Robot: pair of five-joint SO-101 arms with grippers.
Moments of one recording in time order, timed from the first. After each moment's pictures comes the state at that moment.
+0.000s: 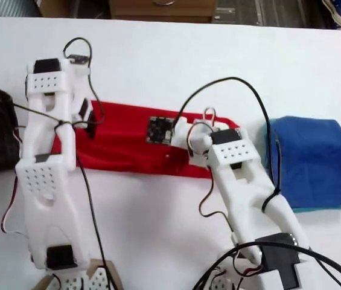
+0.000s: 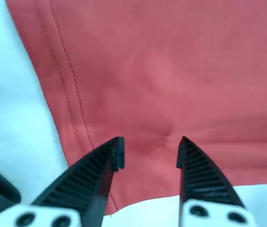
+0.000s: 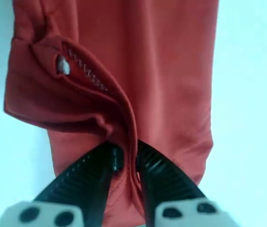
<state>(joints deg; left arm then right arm) -14.9 45.7 -42.0 100.8 -12.2 -18.2 -10.6 37.3 47.7 69.1</state>
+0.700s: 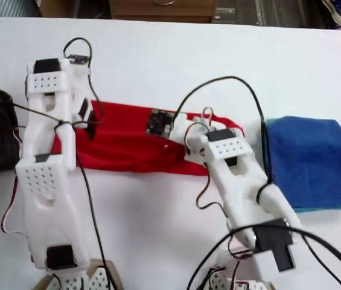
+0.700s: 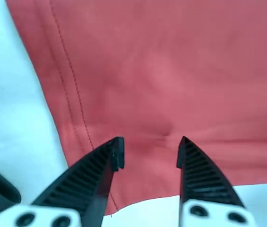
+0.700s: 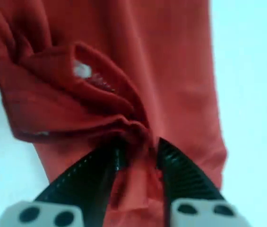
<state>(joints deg) -14.9 45.7 -42.0 100.8 -12.2 -18.2 -1.8 37.3 40.5 62.8</state>
